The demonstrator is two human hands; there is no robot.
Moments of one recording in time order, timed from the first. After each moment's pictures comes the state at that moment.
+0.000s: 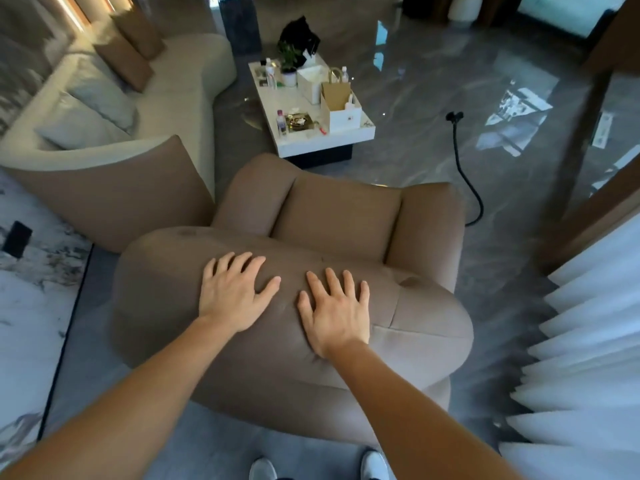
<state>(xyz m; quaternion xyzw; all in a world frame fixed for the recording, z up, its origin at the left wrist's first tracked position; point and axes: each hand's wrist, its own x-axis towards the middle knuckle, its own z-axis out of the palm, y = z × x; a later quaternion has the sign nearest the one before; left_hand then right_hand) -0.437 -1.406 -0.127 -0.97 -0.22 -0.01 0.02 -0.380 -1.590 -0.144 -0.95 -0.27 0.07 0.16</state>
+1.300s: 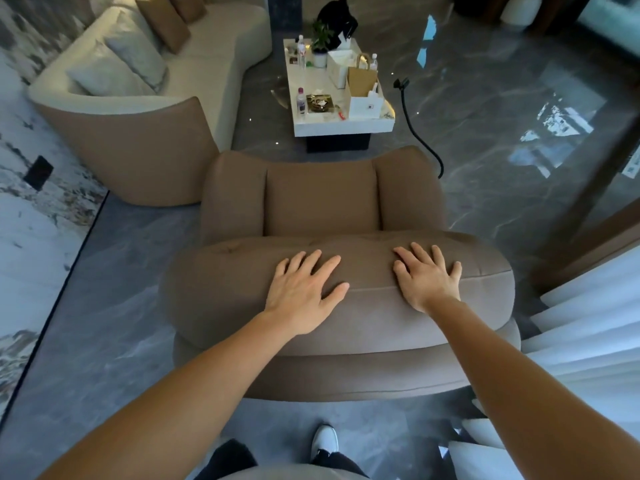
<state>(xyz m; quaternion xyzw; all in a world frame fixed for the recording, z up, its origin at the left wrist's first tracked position) -0.413 -1.618 -0.139 -0.98 -0.18 0.02 -0.11 -0.243 -1.798 -0.135 -0.96 -0.25 0.15 0.06</state>
